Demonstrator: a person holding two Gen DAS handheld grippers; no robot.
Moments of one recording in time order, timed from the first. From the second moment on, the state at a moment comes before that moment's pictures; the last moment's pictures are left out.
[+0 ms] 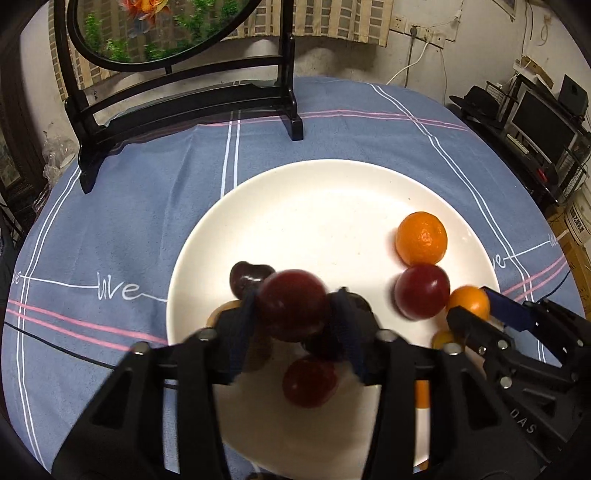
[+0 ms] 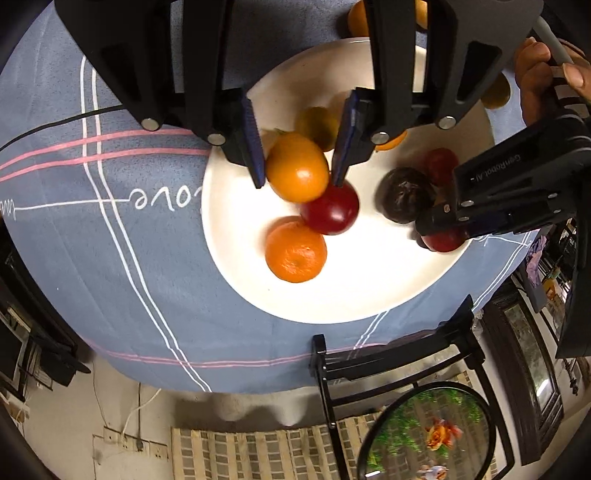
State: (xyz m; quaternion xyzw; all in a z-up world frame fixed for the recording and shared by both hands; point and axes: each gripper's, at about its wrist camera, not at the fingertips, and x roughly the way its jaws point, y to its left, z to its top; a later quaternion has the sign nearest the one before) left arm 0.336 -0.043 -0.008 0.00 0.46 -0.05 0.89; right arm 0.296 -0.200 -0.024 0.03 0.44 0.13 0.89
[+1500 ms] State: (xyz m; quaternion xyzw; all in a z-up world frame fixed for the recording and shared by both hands) left arm 0.095 -0.024 -0.009 0.02 0.44 -0.03 0.90; right arm 0.076 -0.262 -0.035 0.06 0.42 0.14 0.90
